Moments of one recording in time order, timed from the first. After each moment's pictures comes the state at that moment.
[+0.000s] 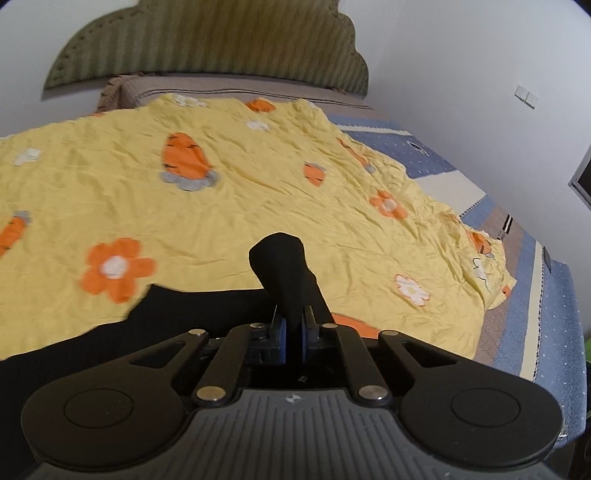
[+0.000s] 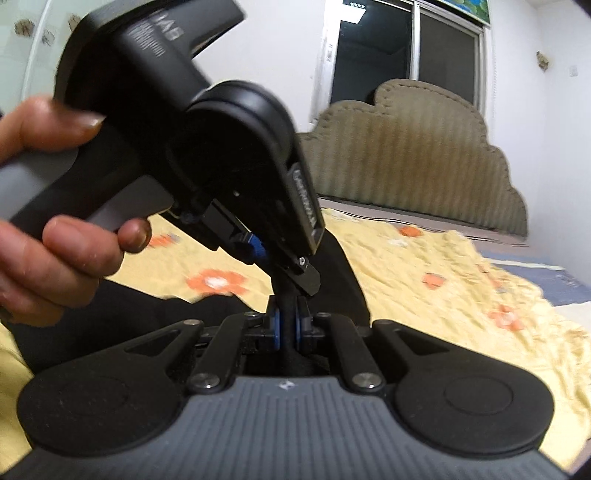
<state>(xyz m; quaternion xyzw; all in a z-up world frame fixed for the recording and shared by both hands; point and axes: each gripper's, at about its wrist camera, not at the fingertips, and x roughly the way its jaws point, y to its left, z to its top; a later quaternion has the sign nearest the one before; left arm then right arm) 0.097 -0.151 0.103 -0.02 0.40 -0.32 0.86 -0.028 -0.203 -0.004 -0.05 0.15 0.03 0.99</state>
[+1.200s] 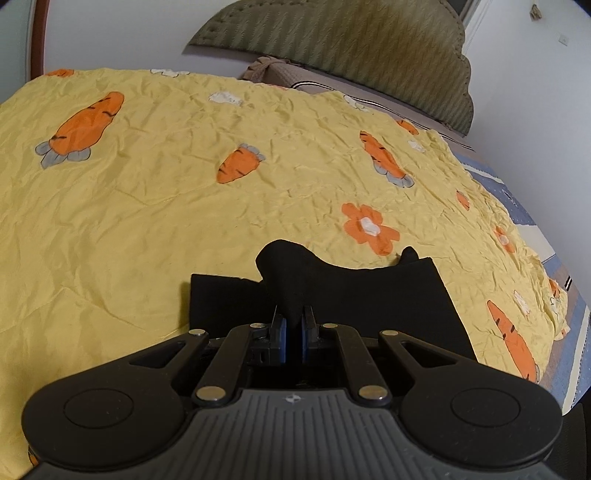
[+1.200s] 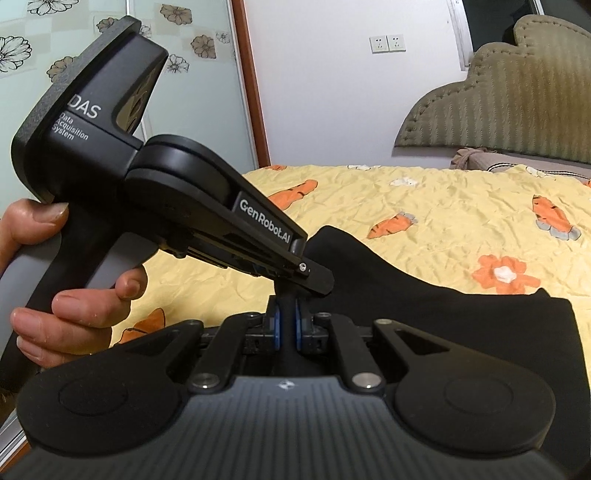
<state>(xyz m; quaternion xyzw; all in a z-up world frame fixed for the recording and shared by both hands) 0.115 0.107 0.051 -0.09 0.43 -0.19 0.88 0.023 -0.027 -0.013 0.02 0.23 0.27 0.94</state>
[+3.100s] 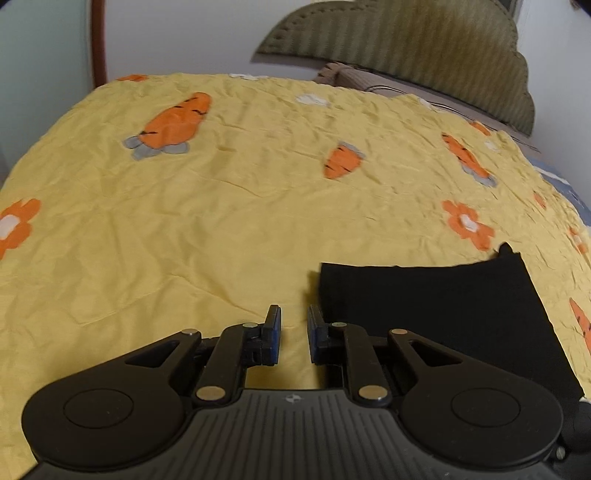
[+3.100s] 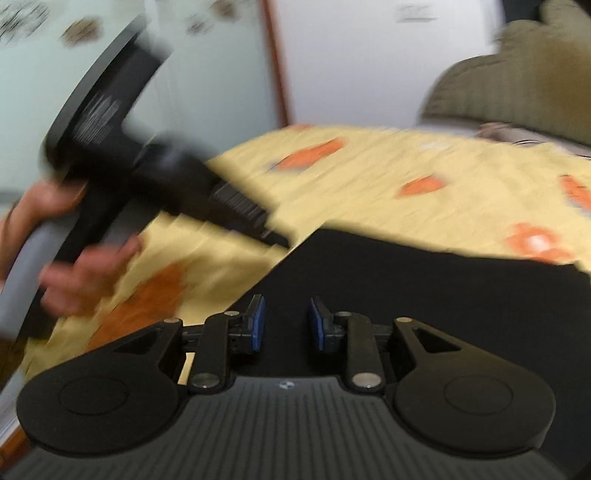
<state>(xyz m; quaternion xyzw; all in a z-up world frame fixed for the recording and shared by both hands) 0.111 0.162 0.027 -0.05 0.42 -0.08 0.90 0.022 -0.001 -0.029 -0.01 0.28 0.32 0.90</state>
